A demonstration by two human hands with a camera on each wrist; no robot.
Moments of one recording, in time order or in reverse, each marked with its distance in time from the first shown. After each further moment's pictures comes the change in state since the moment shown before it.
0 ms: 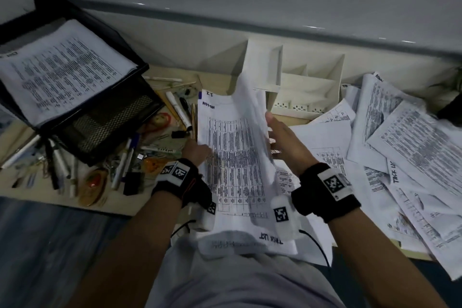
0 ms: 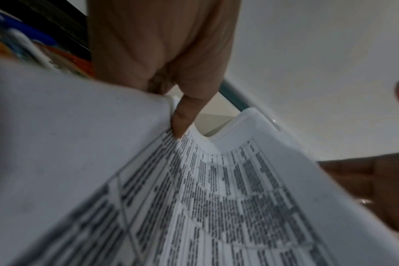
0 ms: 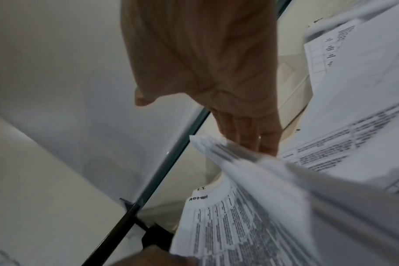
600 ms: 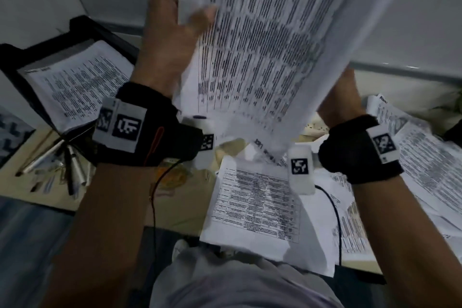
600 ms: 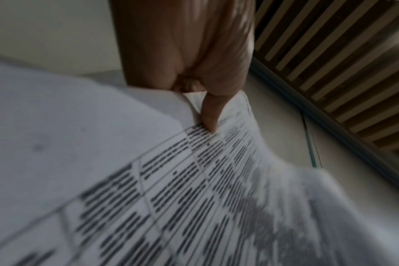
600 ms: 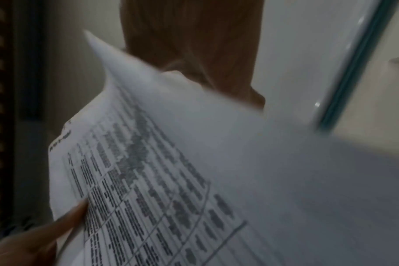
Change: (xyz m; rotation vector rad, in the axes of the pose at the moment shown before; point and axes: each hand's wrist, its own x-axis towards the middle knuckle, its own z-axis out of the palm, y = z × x) left_hand -0.140 0.177 -0.102 -0.327 0.143 1.052; right_hand -0.025 -0.136 -0.025 0.336 0.195 -0.487
